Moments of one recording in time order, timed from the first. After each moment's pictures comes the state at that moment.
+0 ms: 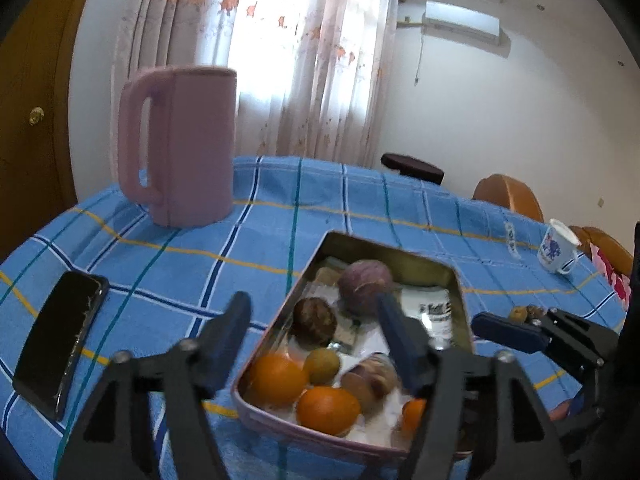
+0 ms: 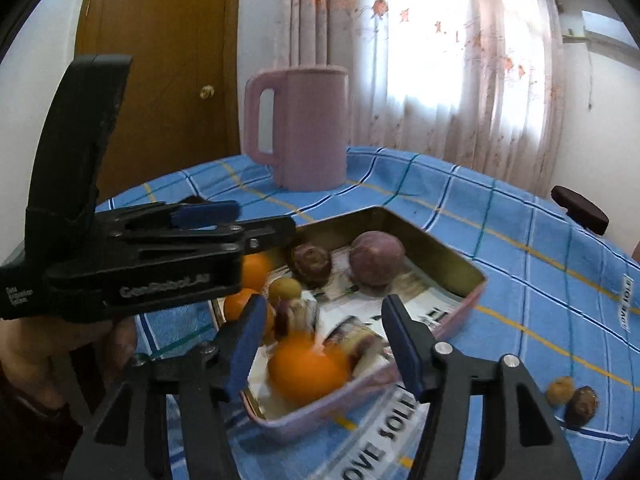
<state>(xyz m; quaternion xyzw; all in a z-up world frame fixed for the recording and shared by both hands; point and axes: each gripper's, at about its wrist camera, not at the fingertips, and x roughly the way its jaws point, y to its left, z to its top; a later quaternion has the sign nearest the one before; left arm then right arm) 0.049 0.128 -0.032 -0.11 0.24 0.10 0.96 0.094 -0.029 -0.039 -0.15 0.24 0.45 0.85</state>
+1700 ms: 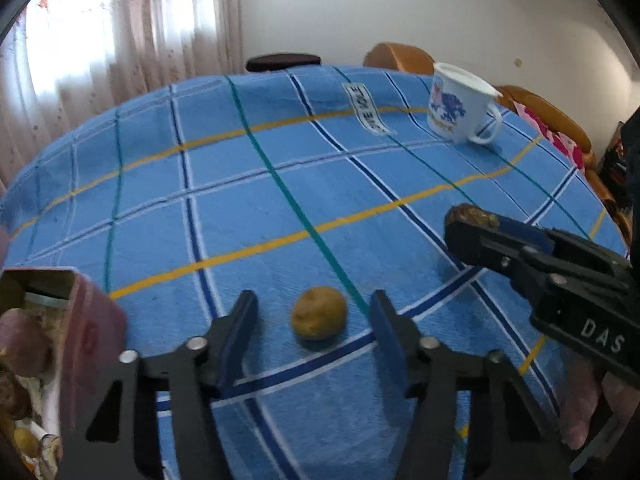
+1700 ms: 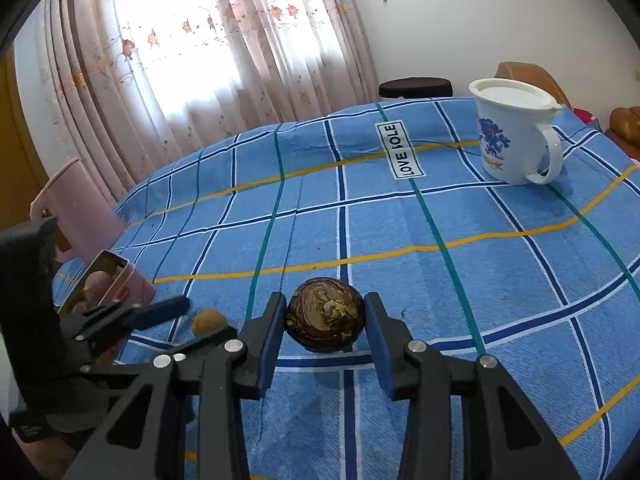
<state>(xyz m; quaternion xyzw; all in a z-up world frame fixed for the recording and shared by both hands) 0.210 -0.093 -0.073 0.01 0.42 -0.10 0.90 0.221 -0.255 -0.057 0.05 0.35 0.19 0.91</state>
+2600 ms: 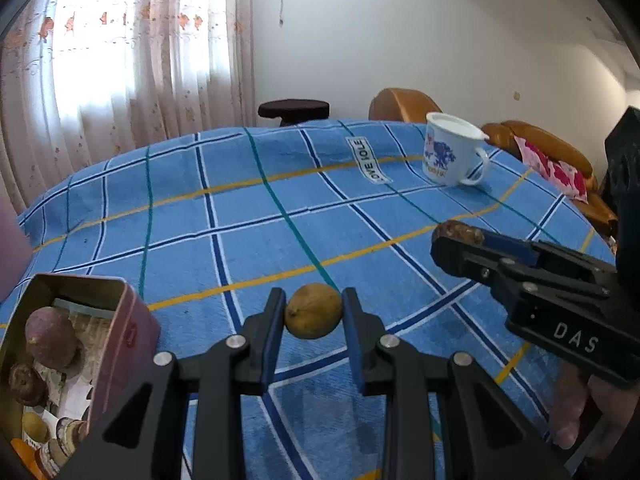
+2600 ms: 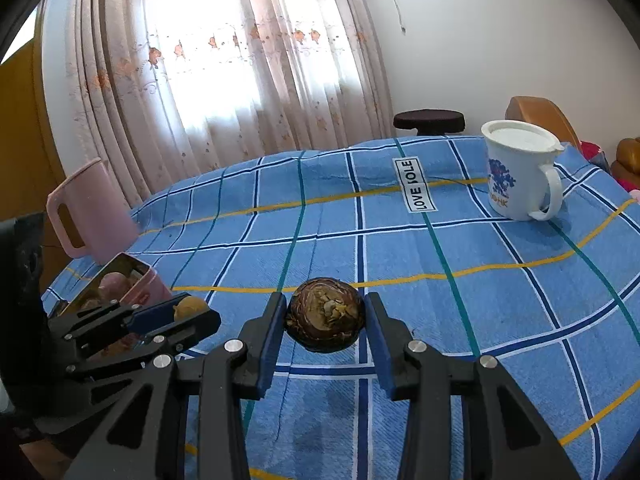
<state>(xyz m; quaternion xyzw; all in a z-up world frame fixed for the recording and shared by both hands) 0.175 -0.085 -0.047 0.01 0.32 -0.08 0.94 0.202 -0.252 -0.043 0.04 0.30 0.21 0.93</state>
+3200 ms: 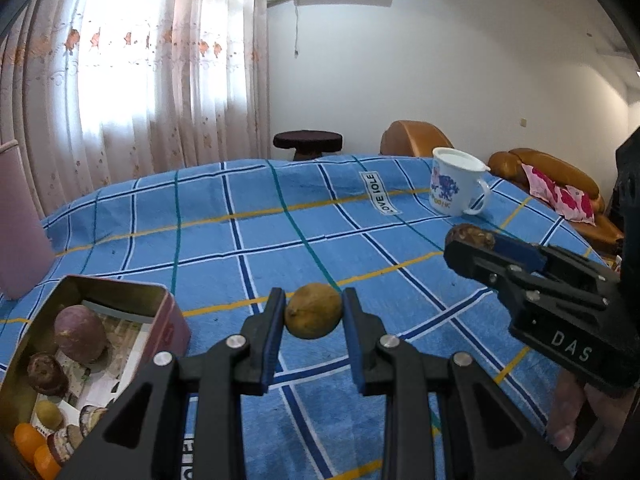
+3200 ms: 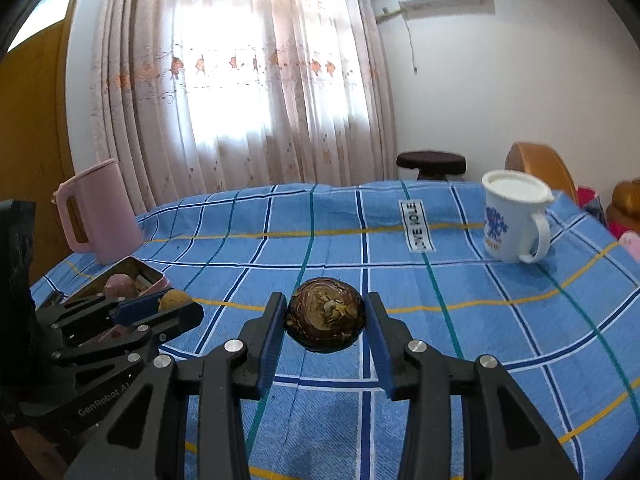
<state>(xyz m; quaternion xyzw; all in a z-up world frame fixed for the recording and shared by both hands) 0.147 -0.075 -0.035 0.00 0.26 -0.05 0.96 0.171 -0.243 -0.028 -0.01 0.22 0.21 0.95</state>
